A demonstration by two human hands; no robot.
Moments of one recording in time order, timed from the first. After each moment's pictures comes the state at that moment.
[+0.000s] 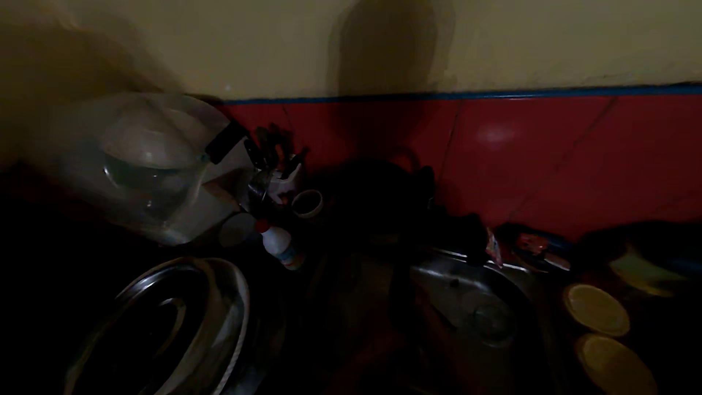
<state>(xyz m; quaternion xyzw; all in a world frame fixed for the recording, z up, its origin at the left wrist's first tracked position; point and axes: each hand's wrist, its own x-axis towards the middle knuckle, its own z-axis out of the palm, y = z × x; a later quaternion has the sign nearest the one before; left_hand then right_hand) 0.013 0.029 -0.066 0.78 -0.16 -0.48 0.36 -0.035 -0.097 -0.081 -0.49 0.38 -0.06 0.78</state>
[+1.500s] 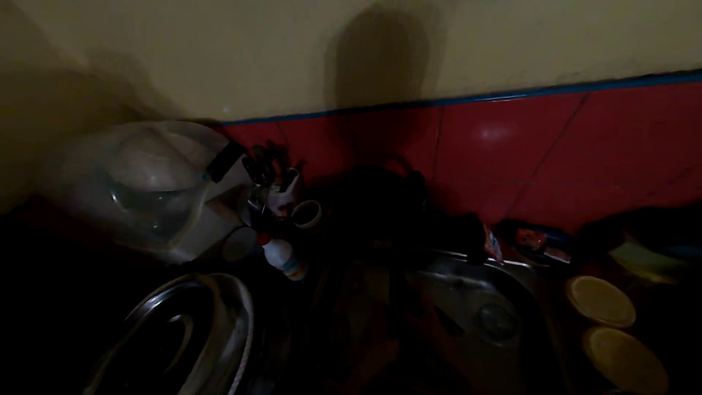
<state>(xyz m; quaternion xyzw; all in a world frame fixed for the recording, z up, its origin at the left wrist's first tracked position) 0.000 0.029 -0.047 0.80 -0.16 -0.42 0.40 -0.065 -0.090 -0.112 -0.62 0.32 -0.08 0.71</state>
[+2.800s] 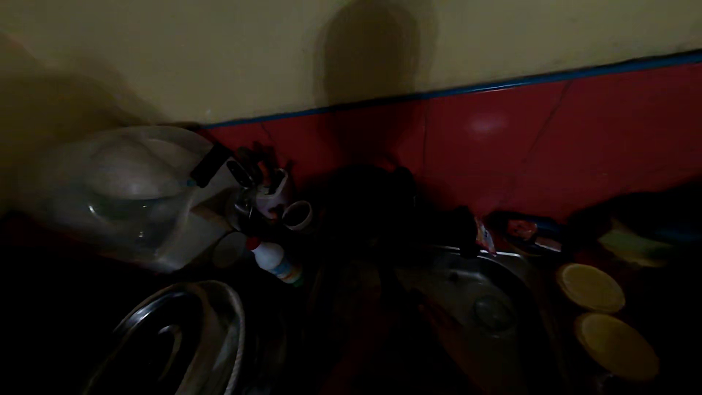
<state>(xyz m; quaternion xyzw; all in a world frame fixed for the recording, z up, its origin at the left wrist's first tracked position) 0.024 0.002 -0.029 0.85 -0.22 -0.33 0.34 -0.104 -0.099 -0.158 -0.48 0.29 -0.13 0.82</state>
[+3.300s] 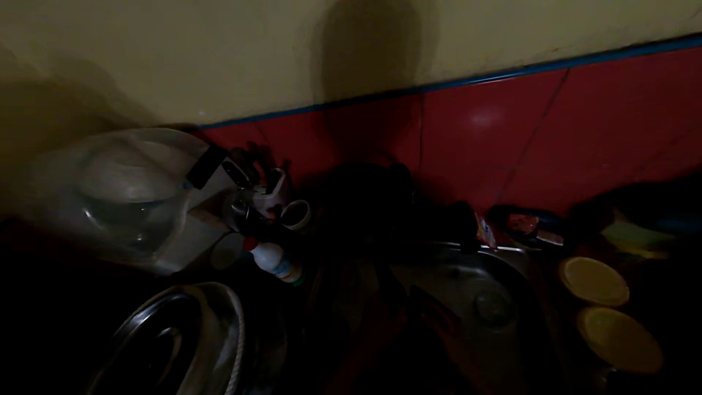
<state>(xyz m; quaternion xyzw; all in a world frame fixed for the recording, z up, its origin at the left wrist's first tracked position) 0.025 0.014 -0.094 0.82 -0.33 -0.32 0.33 -0.117 -0.090 -0.168 -0.52 0.33 -0.17 0.77</state>
